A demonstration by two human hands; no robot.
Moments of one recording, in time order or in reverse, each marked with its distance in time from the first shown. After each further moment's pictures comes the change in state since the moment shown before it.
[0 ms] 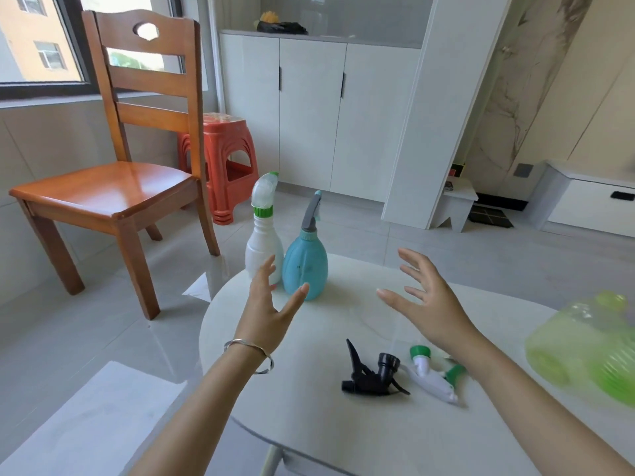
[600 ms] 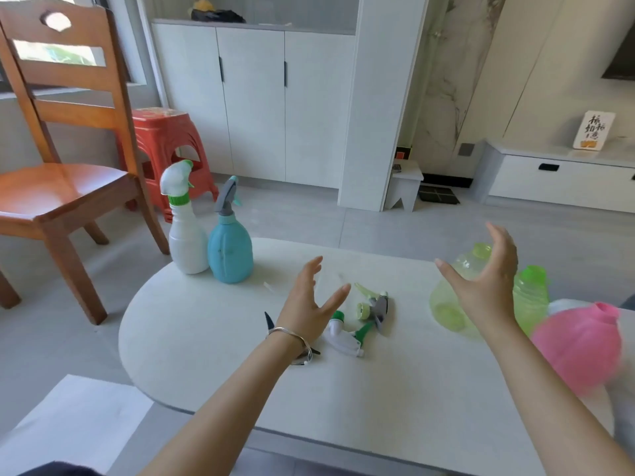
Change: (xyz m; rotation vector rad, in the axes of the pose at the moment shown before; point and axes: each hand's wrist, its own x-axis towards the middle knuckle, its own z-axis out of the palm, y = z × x) left_hand -0.052 0.071 0.153 -0.037 -0.289 0.040; right_hand -0.057 0.076 -0.164 -0.371 0.691 -0.029
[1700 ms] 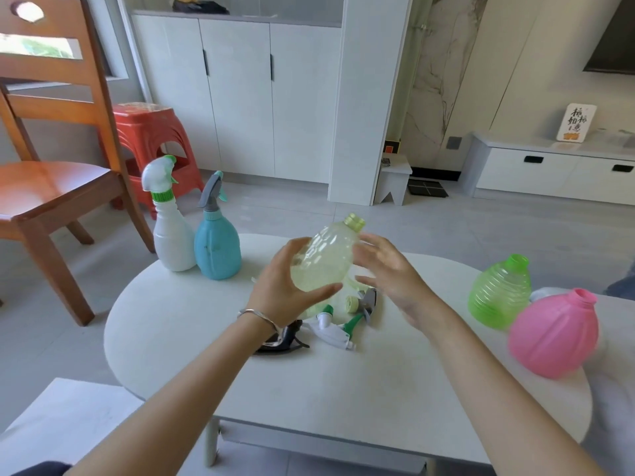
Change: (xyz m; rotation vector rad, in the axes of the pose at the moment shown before) left_hand 0.001 0.018 -0.028 0.223 0.046 0.229; right_hand -0.028 -0.071 0.038 0.587 -0.711 0.387
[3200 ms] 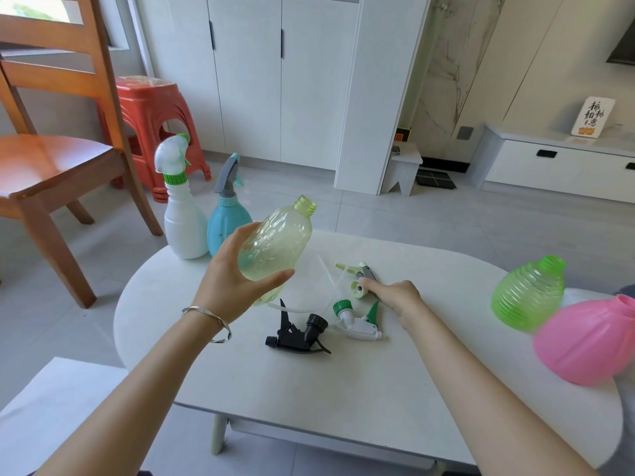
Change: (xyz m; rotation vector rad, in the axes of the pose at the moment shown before) left_hand -0.007 -0.060 -0.066 -0.023 0.106 -0.091; right_hand 0.061 0.087 0.015 -0.343 0.374 0.592
